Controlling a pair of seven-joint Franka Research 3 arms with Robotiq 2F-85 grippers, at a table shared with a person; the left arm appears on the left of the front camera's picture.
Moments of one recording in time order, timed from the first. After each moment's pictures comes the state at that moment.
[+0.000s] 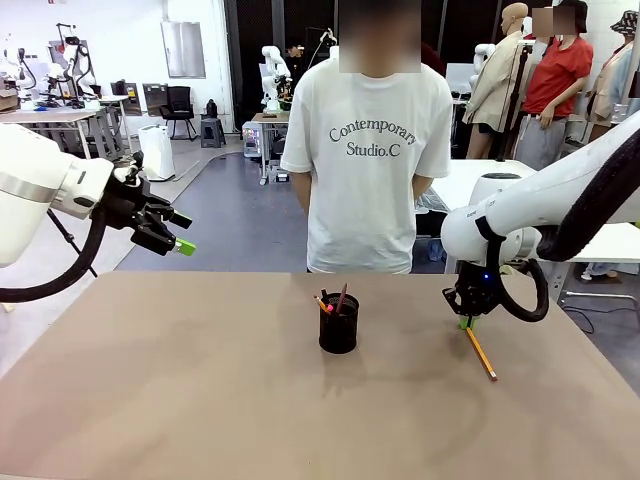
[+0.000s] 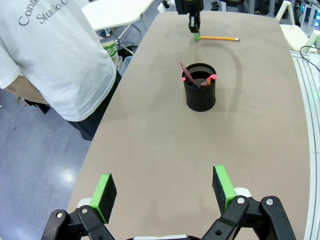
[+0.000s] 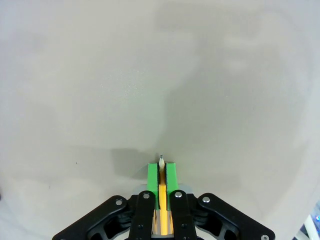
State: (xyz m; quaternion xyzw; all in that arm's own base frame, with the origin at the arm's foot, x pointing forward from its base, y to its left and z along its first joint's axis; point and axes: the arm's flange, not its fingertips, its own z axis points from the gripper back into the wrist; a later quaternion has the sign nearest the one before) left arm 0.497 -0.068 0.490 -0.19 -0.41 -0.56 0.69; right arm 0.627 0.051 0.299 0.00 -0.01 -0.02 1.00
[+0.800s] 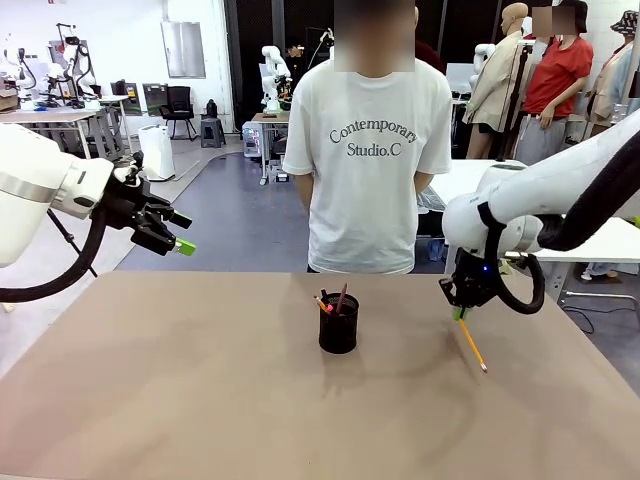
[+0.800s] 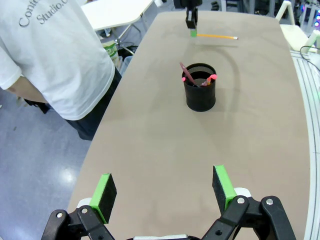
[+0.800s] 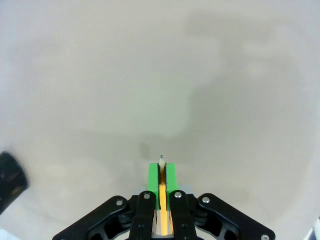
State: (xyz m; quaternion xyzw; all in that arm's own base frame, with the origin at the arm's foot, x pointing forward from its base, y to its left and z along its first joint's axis) left arm 0.497 -0.068 0.490 -0.19 -0.41 -0.56 0.69; right arm 0.627 0.055 0.335 0.07 -0.04 -0.02 1.00
